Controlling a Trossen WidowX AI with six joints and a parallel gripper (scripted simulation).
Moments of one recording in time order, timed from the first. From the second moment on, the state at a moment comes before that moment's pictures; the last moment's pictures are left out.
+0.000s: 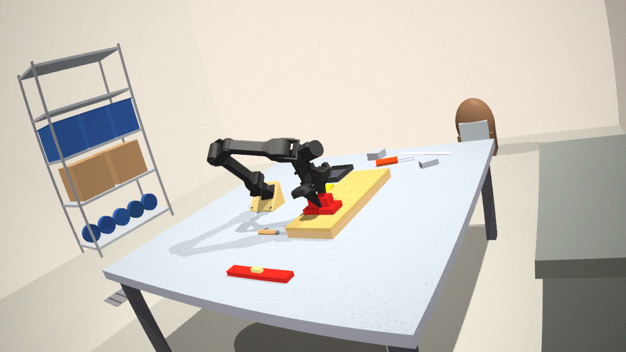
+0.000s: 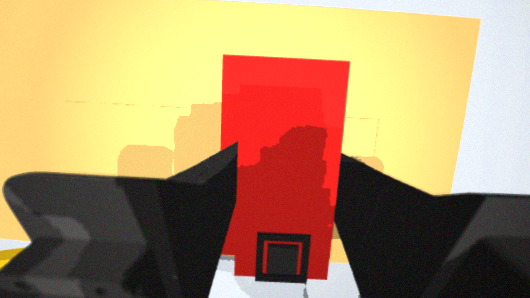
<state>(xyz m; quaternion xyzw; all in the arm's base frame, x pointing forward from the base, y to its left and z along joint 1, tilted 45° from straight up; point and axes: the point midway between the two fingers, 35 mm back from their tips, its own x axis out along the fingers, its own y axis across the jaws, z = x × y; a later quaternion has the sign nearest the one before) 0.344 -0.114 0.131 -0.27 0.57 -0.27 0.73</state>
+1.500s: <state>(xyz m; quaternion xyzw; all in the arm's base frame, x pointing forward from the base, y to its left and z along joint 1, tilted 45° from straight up) 0.337 -0.156 0.178 -0.27 0.57 -0.28 0.72</state>
